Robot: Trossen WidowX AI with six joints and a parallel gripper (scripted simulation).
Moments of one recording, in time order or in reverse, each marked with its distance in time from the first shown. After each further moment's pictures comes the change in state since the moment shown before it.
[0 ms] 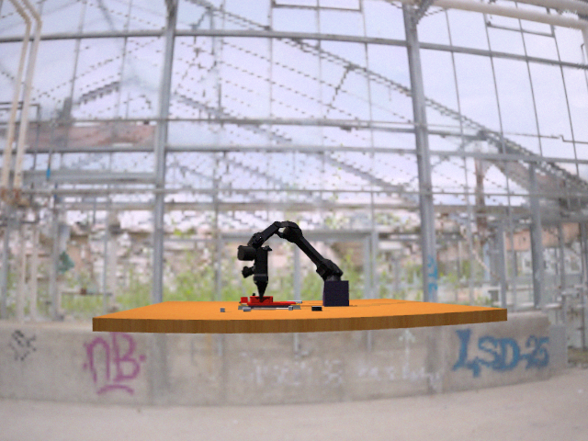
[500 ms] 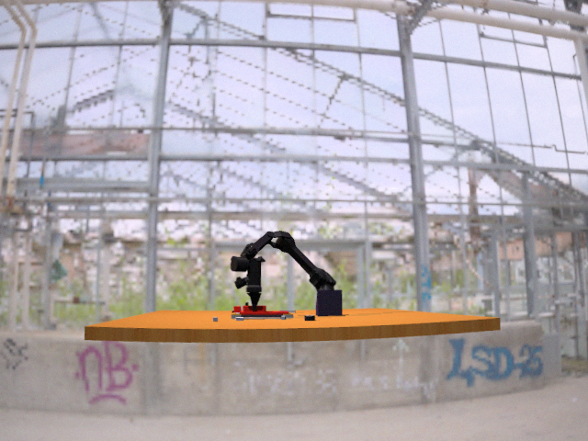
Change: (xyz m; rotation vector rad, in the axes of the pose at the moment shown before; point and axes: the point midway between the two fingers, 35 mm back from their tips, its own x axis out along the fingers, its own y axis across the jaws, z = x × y) arm 0.007 0.000 0.000 0.000 0.001 -0.001
